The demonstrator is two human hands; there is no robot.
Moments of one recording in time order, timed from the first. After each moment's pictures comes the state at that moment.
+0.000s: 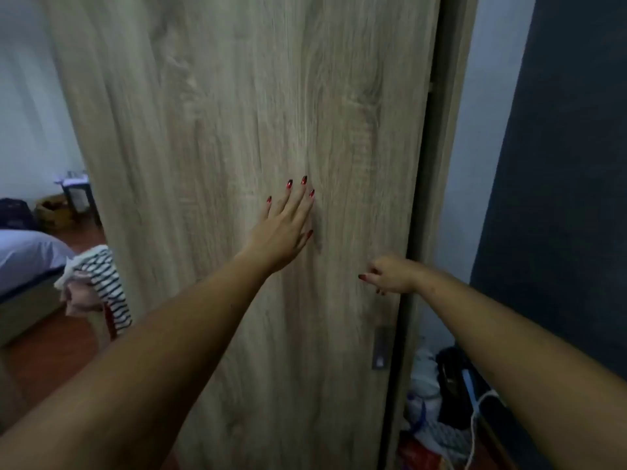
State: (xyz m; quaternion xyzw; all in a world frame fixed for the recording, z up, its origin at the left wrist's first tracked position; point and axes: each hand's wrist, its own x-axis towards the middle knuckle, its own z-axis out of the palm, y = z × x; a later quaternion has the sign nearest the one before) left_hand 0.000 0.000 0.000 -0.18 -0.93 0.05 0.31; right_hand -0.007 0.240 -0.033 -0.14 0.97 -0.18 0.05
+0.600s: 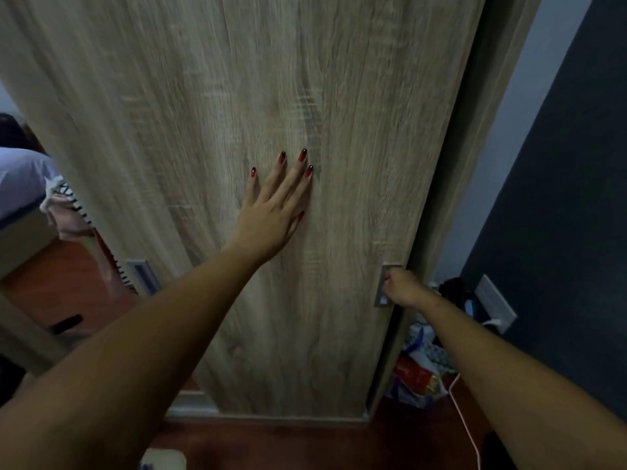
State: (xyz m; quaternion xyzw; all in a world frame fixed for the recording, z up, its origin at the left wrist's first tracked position) left_hand -0.038 -0.007 -0.121 -0.17 -0.93 0.10 0.31; right_hand -0.049 0.262 -0.219 0.00 0.96 -0.25 0.14
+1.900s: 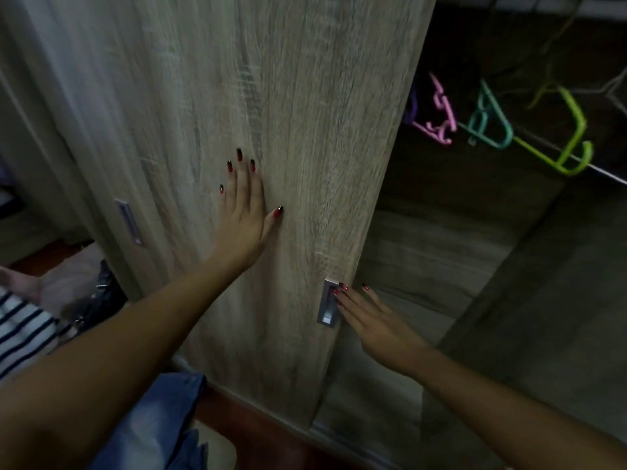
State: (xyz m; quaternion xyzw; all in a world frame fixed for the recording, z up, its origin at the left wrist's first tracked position) left_hand -0.021 -0.295 -0.170 0.11 -0.93 -0.10 0.33; right_hand -0.069 -0.001 -0.257 -0.57 0.80 0.11 -0.14
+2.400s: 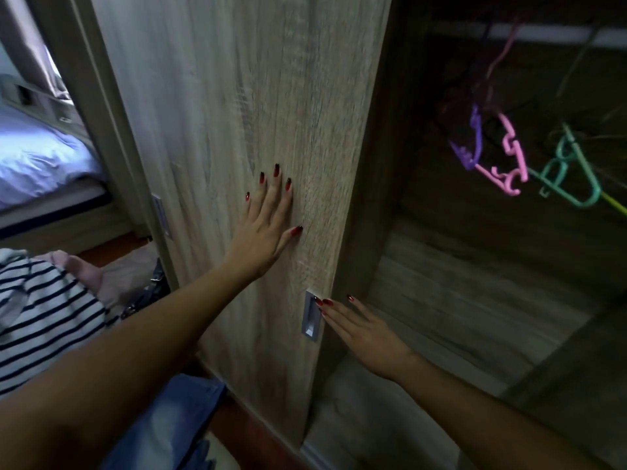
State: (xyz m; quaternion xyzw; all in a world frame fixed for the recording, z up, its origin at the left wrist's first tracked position) left_hand -0.017 -0.331 -0.154 0.12 -0.95 -0.01 0.30; right_hand -0.126 -0.085 -0.268 -0.67 0.70 0.13 -0.21
